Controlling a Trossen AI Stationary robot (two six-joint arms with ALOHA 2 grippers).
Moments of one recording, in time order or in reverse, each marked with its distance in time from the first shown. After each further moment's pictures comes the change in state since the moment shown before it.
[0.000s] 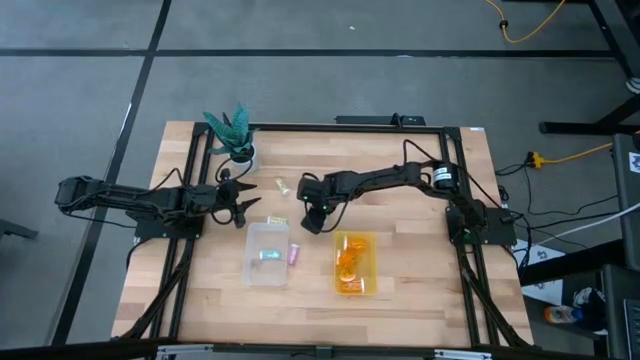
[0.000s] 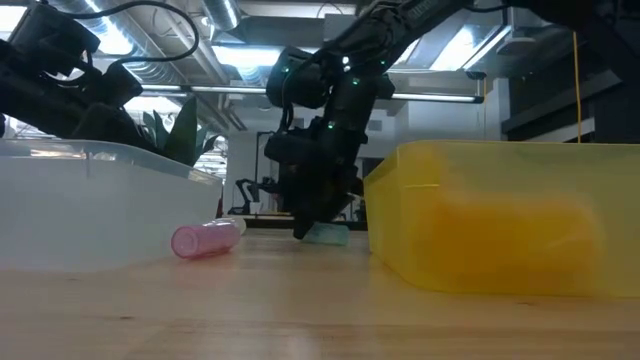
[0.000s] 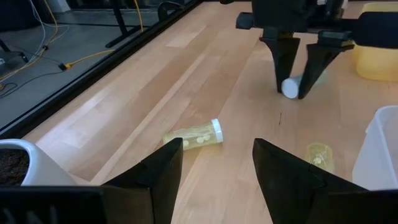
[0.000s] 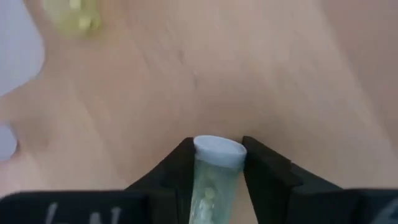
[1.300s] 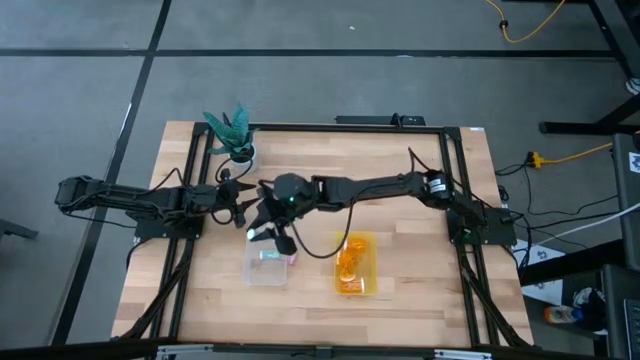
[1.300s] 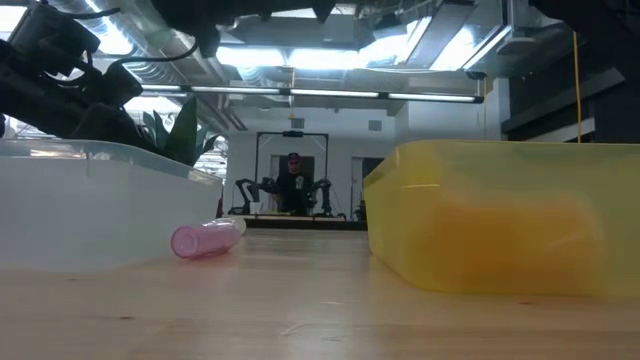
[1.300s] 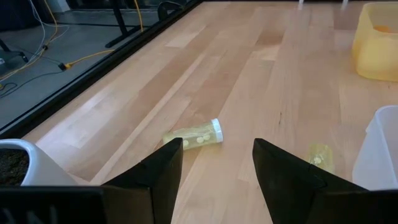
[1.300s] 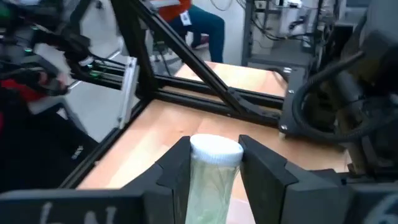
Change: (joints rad) left arm 0.000 0.000 0.000 0.000 0.000 0.000; right arm 0.129 0.054 0.411 0.463 -0.391 -0.480
